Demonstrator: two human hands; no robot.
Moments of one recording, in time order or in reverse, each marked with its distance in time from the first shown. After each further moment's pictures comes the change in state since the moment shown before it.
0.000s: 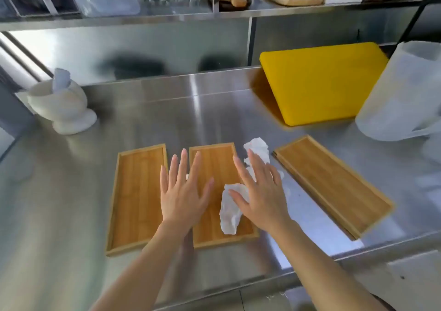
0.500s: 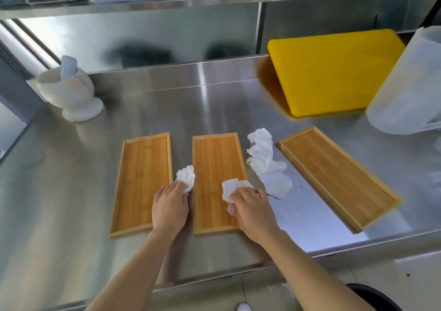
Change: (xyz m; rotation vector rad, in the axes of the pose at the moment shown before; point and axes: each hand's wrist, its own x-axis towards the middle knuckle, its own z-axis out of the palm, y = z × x) left_hand -0.035 -0.030 0.012 -0.151 -0.151 -0.226; right_hand -0.043 0.001 0.045 0.011 -0.356 -0.097
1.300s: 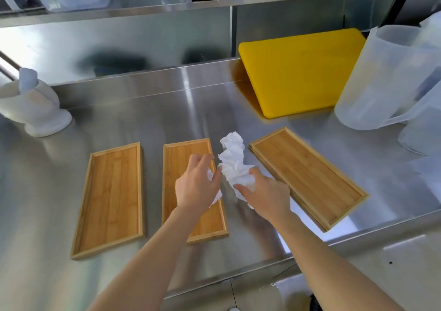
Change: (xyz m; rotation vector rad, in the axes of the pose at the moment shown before) left_hand 0.030 0.128 0.018 -0.125 0.076 0.198; right_hand -0.001 0.085 -0.045 0.009 0.297 0.335
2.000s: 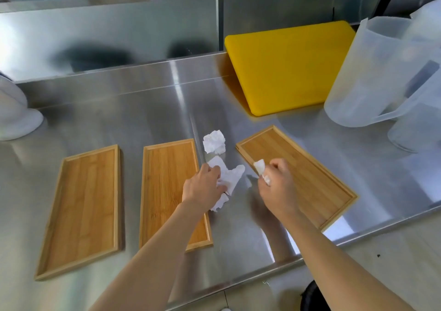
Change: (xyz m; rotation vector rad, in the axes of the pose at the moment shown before) left_hand 0.027 0.010 0.059 0.263 -0.420 0.090; right_hand 0.012 0.048 -0.006 0.291 0.098 0.101
